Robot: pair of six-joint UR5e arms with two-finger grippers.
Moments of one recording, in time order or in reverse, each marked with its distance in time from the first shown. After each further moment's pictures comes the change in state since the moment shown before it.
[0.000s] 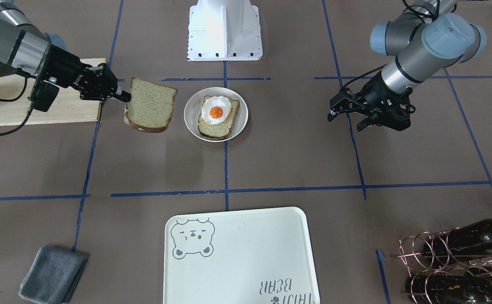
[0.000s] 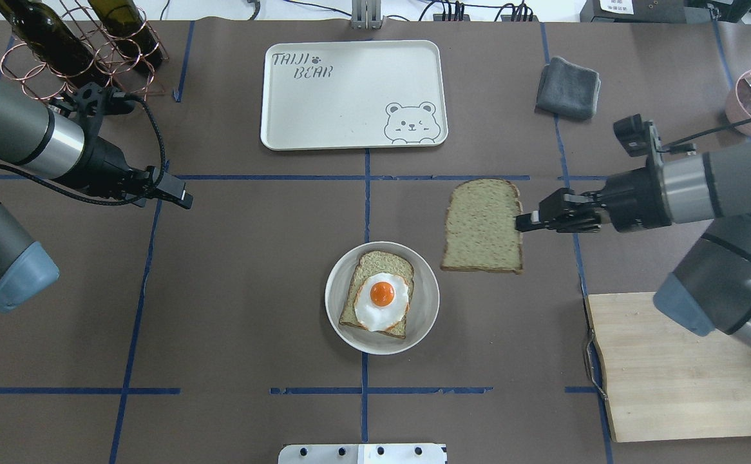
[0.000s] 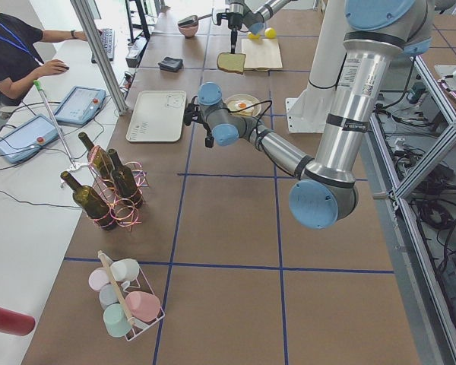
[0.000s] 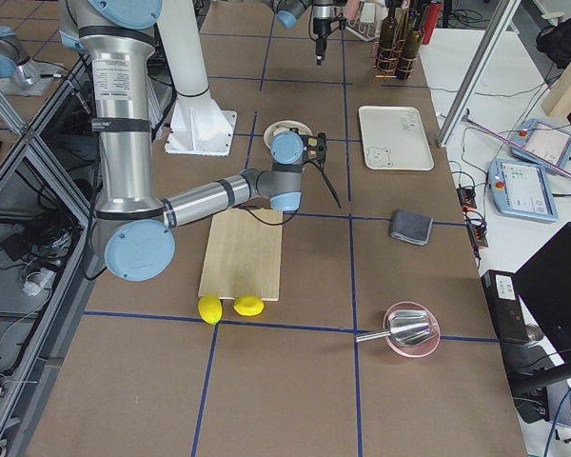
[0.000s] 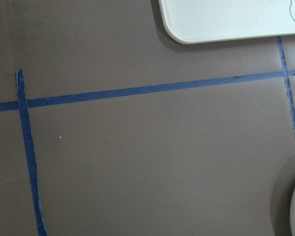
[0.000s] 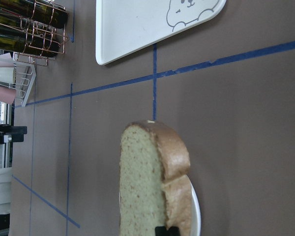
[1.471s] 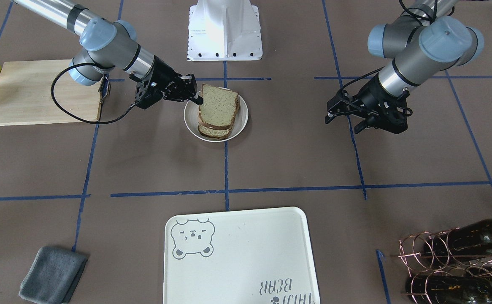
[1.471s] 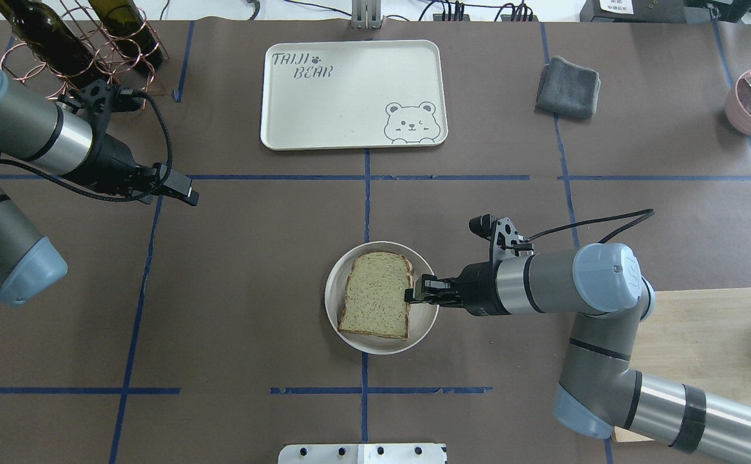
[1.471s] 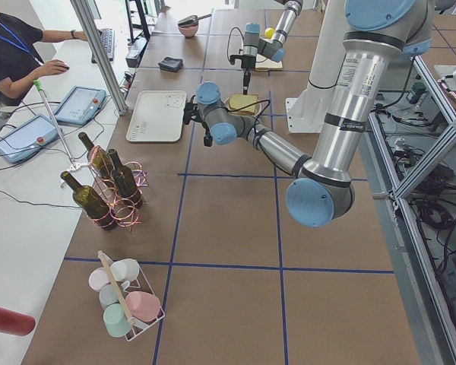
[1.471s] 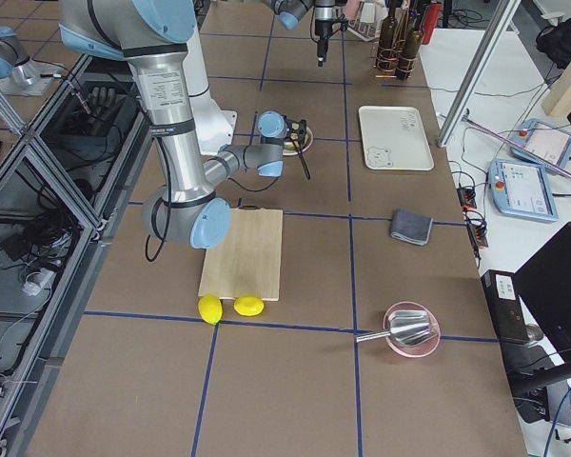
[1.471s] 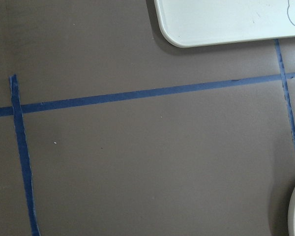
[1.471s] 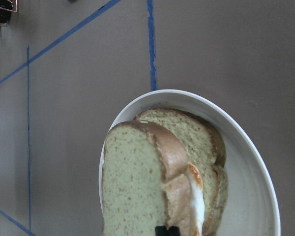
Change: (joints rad) left arm 0.004 -0.033 0.029 -0.001 -0.002 -0.003; right arm -0.365 0.120 -0.086 -0.133 -0.390 0.009
